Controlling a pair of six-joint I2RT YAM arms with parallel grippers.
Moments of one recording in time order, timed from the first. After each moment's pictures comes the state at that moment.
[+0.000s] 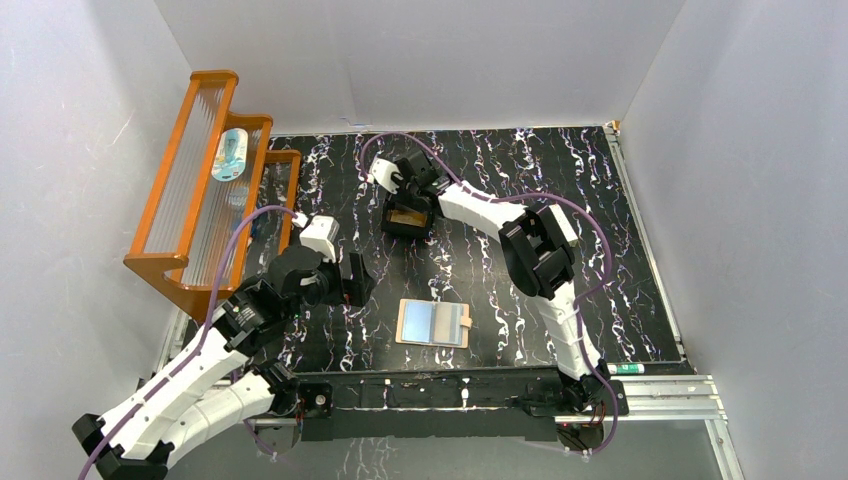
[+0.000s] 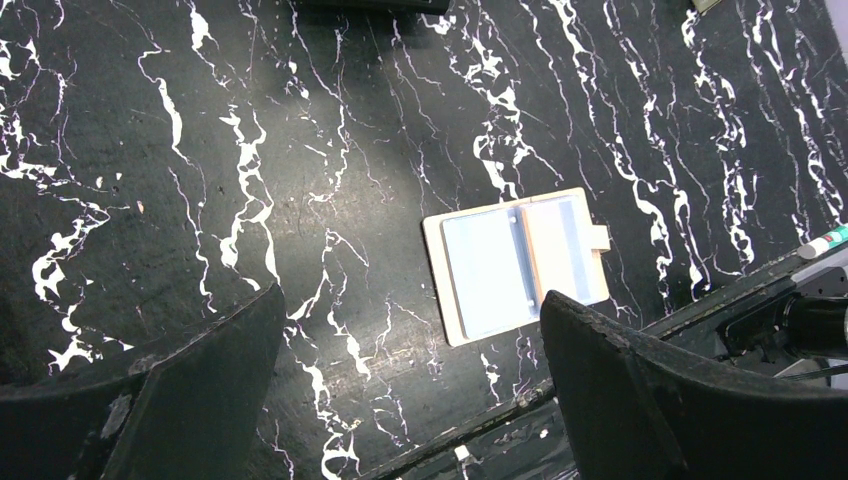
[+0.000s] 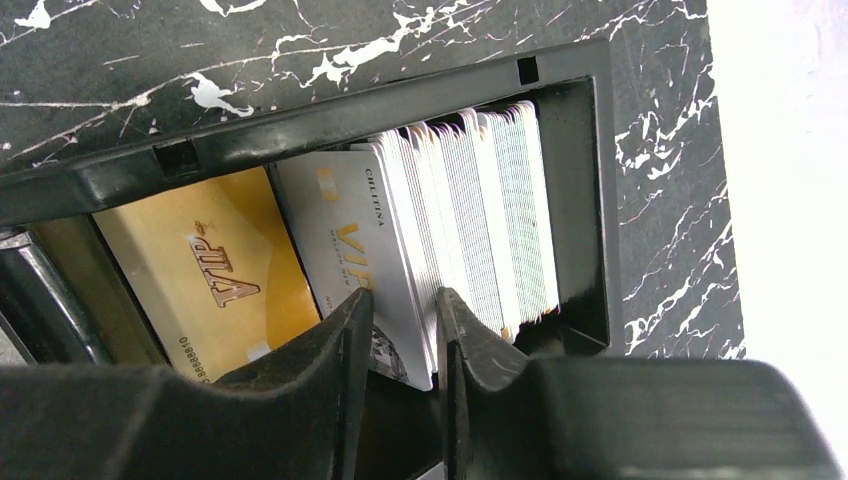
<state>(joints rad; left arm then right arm) -0.75 0.71 0.78 -0.65 -0.18 -0.47 0.72 2.26 1.83 -0.34 0.12 -0.63</state>
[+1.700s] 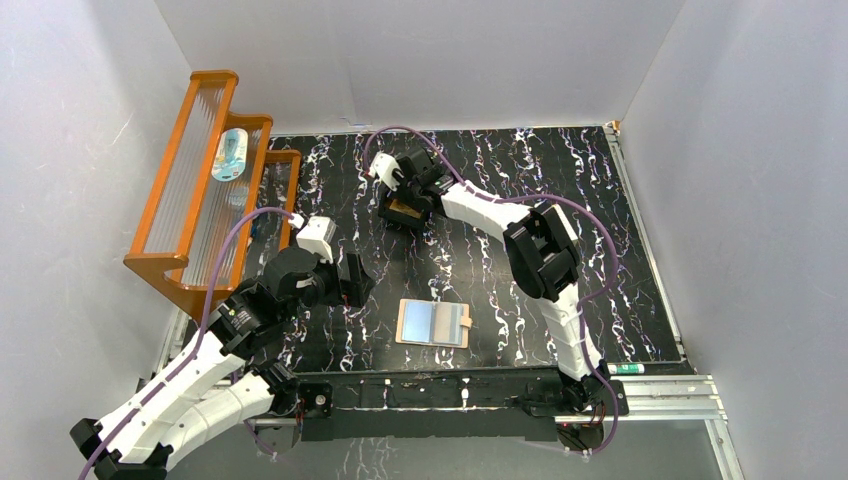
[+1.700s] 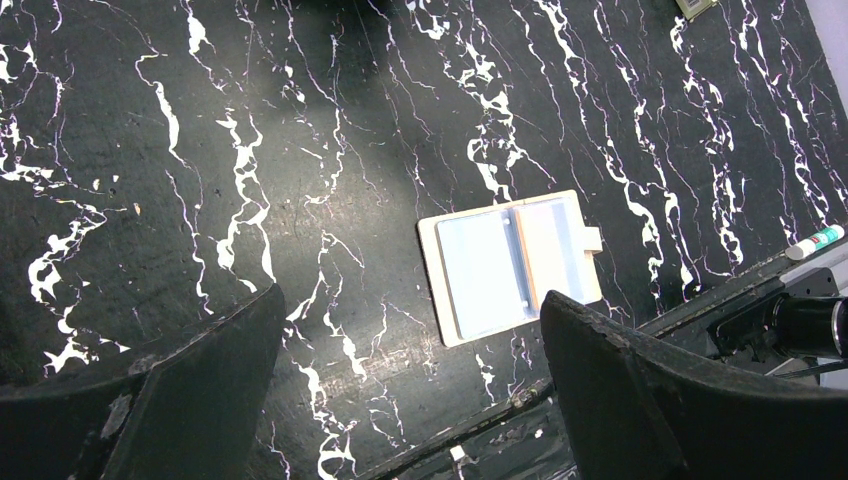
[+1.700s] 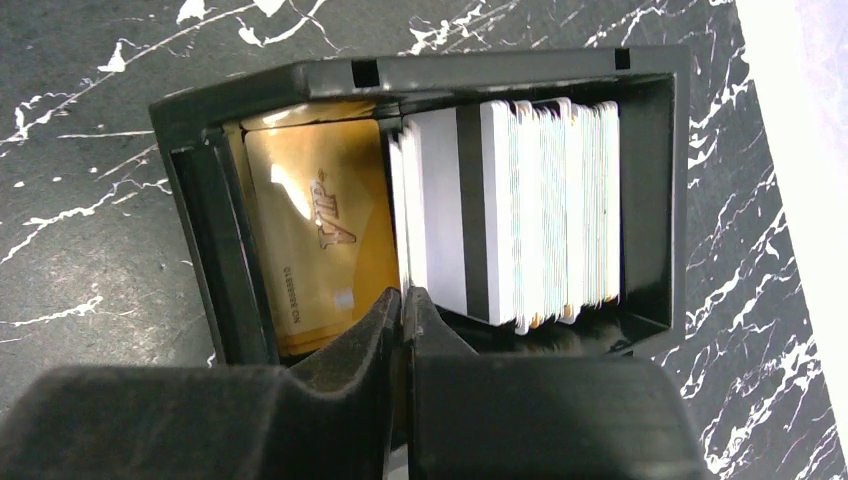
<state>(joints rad) -0.75 0.68 0.78 -0.65 -0.18 -0.48 0.72 2.22 1.81 -0.33 0.07 -0.51</state>
